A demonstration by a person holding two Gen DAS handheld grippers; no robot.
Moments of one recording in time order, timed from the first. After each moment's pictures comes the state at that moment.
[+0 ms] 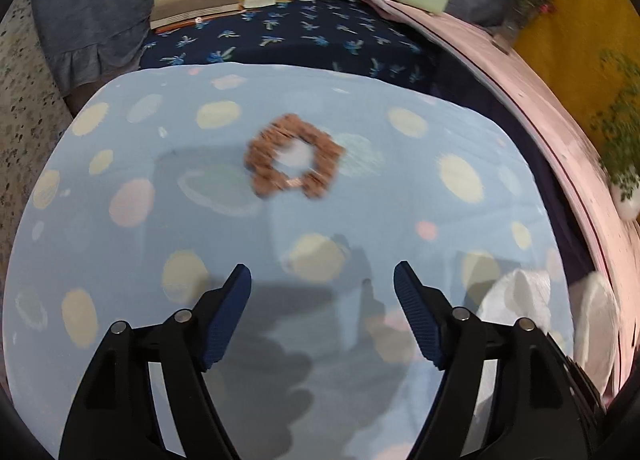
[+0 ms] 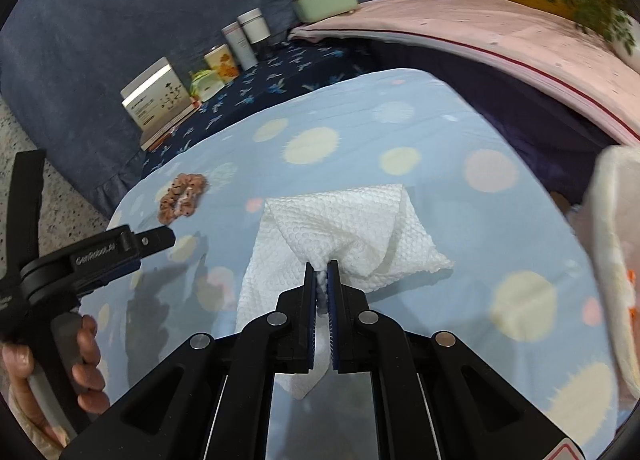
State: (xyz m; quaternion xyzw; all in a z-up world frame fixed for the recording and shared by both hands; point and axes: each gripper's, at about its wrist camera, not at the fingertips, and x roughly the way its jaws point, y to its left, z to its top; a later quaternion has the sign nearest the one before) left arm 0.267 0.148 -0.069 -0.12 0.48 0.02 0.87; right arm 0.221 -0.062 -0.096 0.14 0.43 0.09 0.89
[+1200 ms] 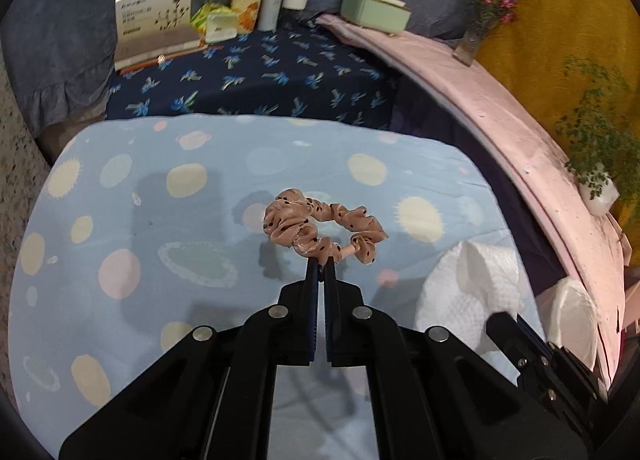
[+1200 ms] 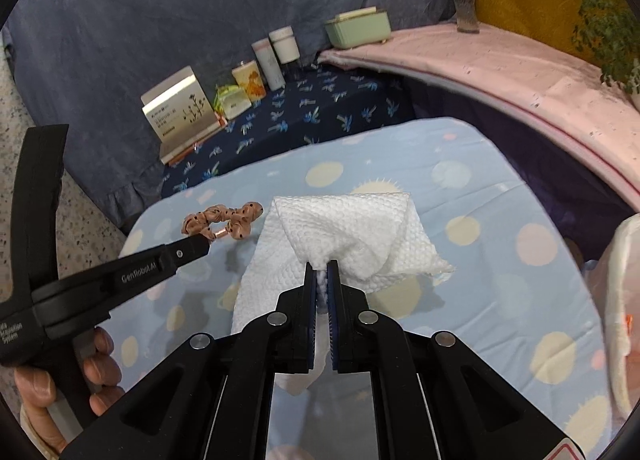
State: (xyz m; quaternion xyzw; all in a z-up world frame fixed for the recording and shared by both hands) left arm 0.274 0.140 -0.022 -0.11 0.44 -0.05 0.89; right arm 0.233 -0.021 -0.042 0.11 0.39 0.09 0.91
